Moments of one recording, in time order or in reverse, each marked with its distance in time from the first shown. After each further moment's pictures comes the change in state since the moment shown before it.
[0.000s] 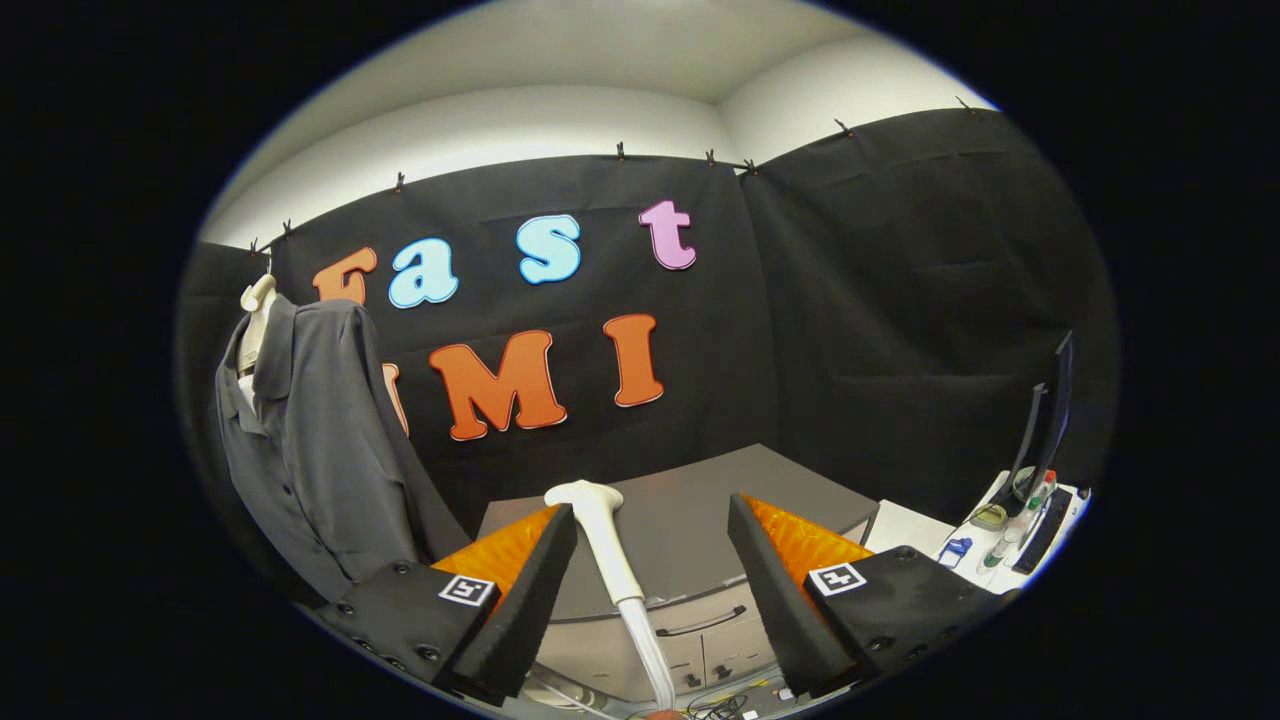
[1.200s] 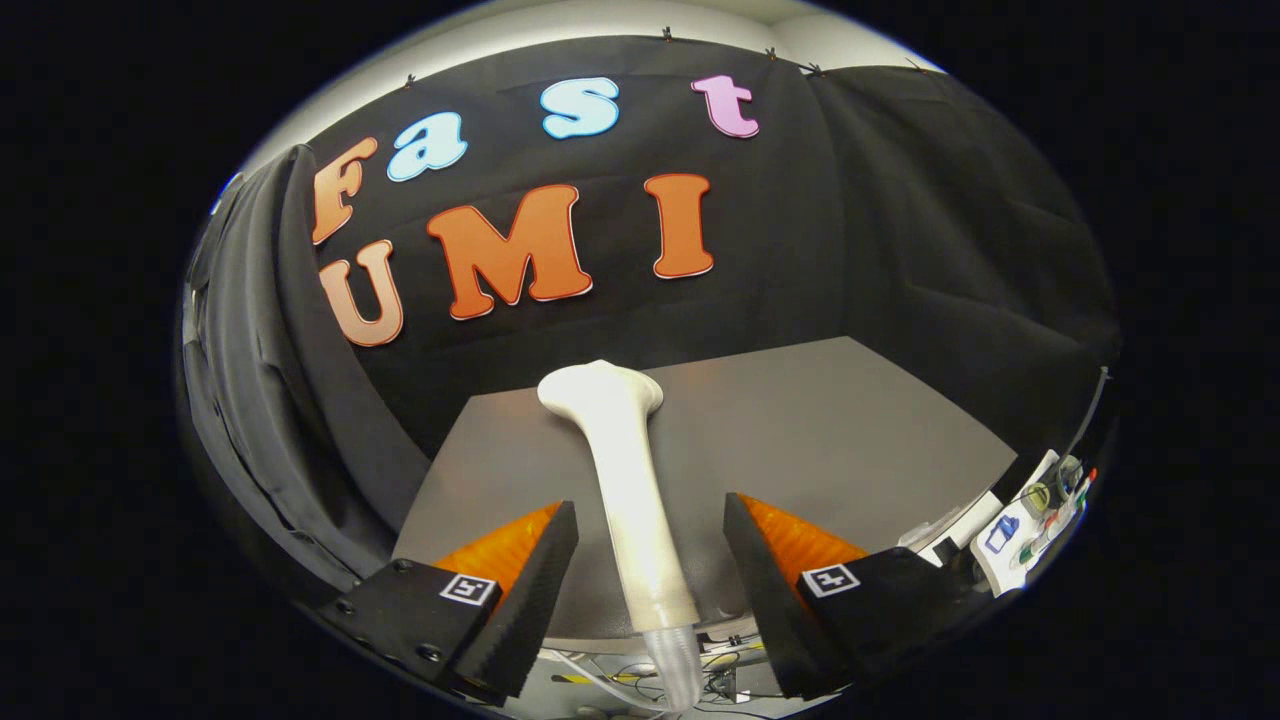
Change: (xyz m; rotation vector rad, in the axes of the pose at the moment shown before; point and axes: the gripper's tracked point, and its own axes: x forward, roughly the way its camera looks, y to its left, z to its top) arm 0.153 0.031 -0.147 -0.059 0.357 0.094
